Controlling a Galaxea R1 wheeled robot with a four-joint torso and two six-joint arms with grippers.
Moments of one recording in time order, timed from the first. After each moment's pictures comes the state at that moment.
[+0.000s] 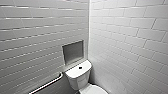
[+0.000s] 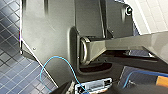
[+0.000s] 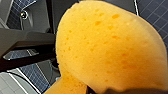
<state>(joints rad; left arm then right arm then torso) 1.50 2.82 -2.32 0.32 0.03 -0.34 -1.59 2.87 -2.47 -0.15 0.05 0.33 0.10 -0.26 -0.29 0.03</state>
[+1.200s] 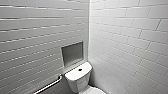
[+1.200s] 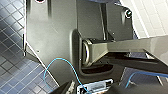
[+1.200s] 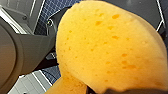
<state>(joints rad) 1.49 2.78 -2.28 0.32 0.02 -0.34 -1.60 2.72 -2.19 -0.15 0.13 0.31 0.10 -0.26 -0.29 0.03</state>
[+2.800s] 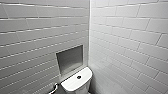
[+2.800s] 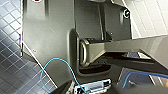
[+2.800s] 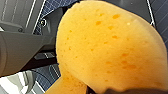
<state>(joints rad) 1.49 2.79 -2.28 0.32 0.02 -0.34 -1.61 2.75 -2.27 -0.15 0.14 0.31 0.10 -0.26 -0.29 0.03</state>
